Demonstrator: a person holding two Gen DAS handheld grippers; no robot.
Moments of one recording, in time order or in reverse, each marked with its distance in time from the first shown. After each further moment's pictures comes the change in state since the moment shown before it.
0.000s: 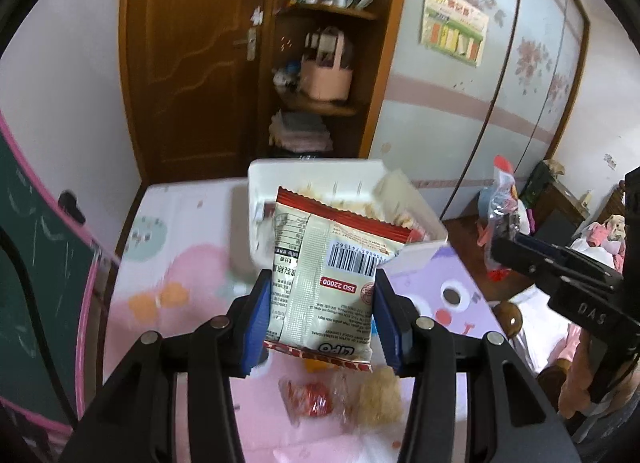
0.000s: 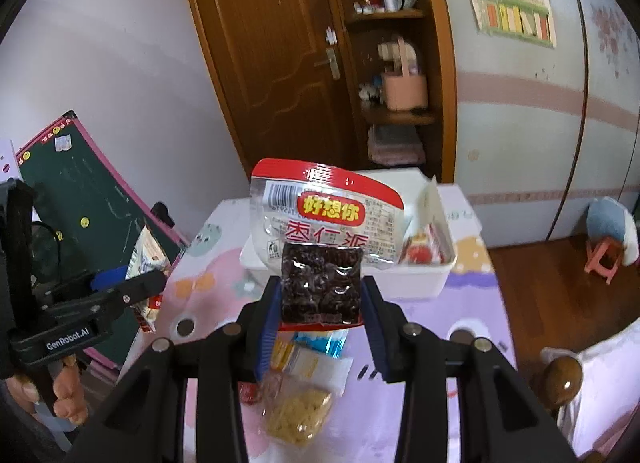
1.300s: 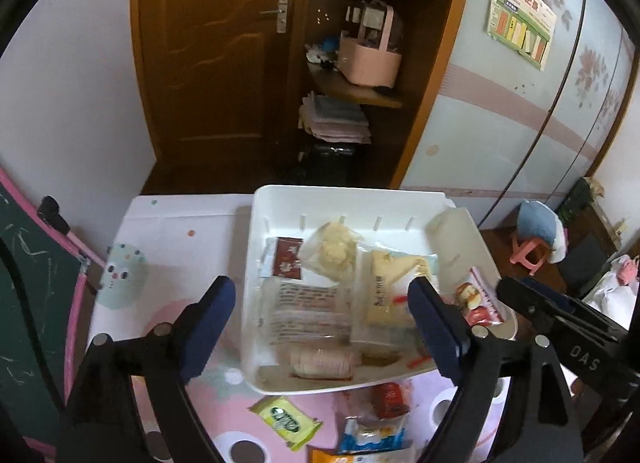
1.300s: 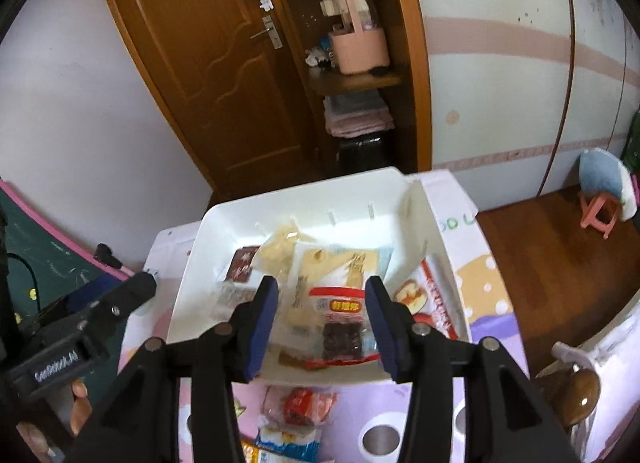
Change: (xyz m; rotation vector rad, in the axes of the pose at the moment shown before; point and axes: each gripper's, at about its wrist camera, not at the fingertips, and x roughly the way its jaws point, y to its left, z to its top) left arm 0.164 0.029 0.090 -0.099 0.099 0.124; right arm 0.149 -0.057 0.074 0.187 0.150 -0.076
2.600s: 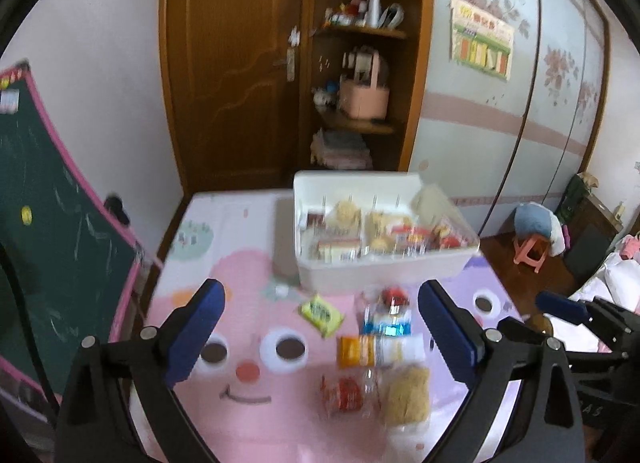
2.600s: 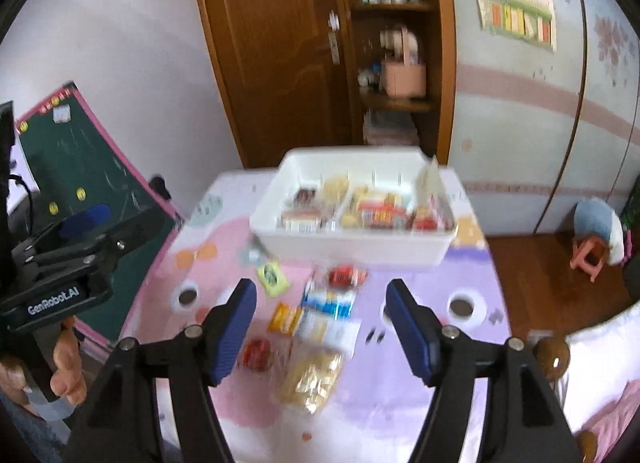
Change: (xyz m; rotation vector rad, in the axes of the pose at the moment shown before) left arm -0.178 0.014 -0.149 0.044 -0.145 0.036; right arm -0.147 0.061 -0.148 -0.214 -0.047 0.010
